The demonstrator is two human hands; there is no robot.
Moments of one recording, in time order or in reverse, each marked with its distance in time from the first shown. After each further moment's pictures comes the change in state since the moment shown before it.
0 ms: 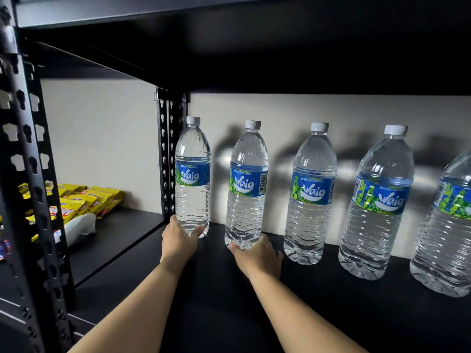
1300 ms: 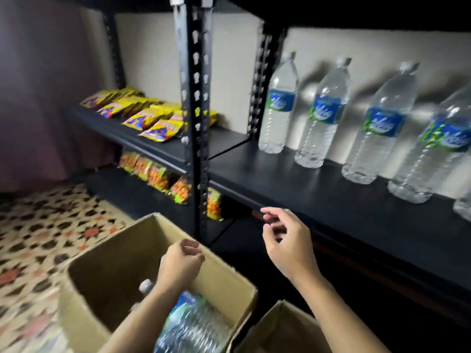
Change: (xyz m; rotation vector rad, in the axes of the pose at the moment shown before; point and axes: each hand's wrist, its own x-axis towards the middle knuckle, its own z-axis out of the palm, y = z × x) left_hand -0.324 -0.096 -0.224 -0.131 -0.071 -0.507; right_hand -0.278 0.035 -0.065 0.386 -0.240 -0.686
